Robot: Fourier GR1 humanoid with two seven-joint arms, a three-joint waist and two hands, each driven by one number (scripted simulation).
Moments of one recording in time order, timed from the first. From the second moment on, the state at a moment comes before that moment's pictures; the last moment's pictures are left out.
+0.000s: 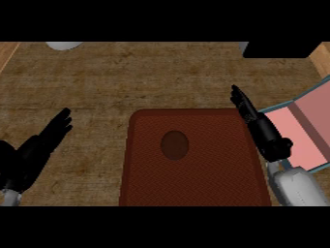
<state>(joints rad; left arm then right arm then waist) -0.01 0.61 -0.30 -1.59 0.42 0.11 0.13 -0.23 -0.27 0.25 -1.36 -0.10 -0.01 -0.18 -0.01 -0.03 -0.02</state>
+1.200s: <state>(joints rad) -0.22 0.57 -0.29 -1.54 0.20 0.09 -0.11 -0.15 -0.47 0.50 -2.02 0.75 -0.15 0.61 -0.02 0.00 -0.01</state>
